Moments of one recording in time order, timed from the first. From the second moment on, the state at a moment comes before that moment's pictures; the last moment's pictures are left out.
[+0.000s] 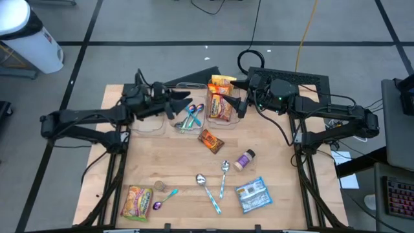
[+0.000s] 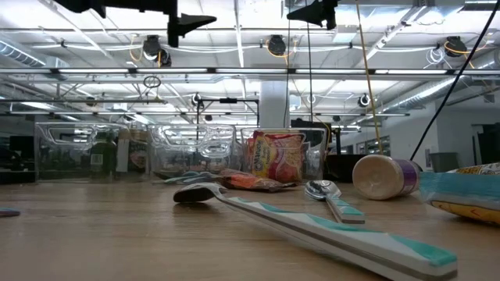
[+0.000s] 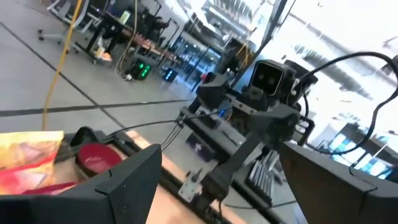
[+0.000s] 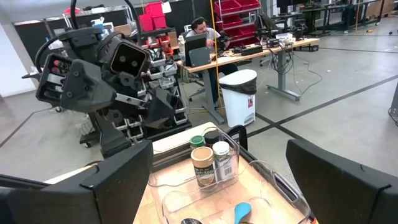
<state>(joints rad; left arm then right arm) 0.24 1.08 0.76 0.47 -0.03 -0.61 -0.22 1.17 1.07 0.07 0.16 0.20</state>
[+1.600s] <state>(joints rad) 0.21 1.10 0.76 0.58 0.12 -0.62 -0.22 1.17 1.07 0.07 0.16 0.20</state>
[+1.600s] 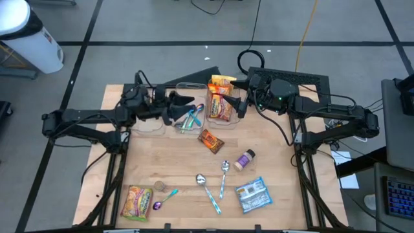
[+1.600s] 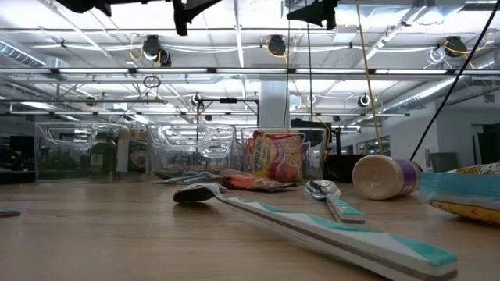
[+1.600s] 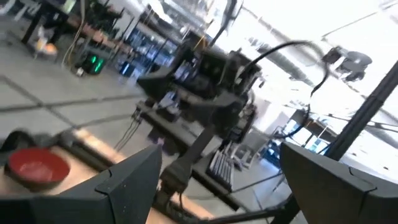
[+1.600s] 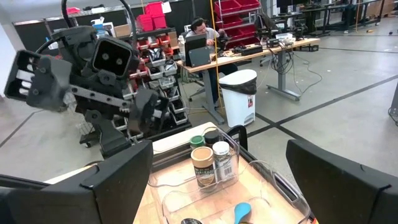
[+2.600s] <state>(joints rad) -0.09 1.06 0.76 0.50 -0.17 -0.37 -0.22 1.17 1.07 0.08 0.16 0.20</state>
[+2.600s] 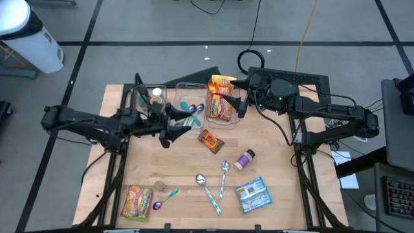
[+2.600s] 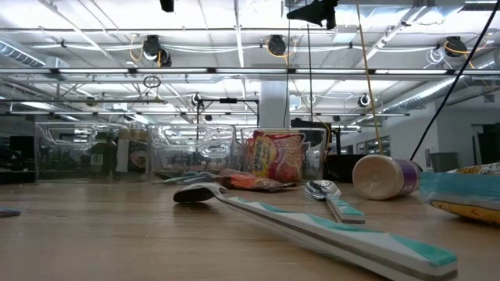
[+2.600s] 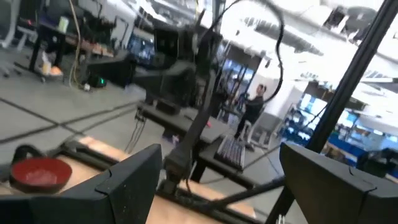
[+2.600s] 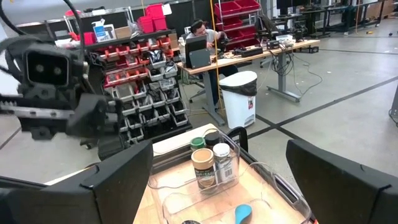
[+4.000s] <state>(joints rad) -0.13 1.07 0.77 0.55 -0.17 -0.52 -0.16 1.17 1.10 0.21 0.00 0.28</state>
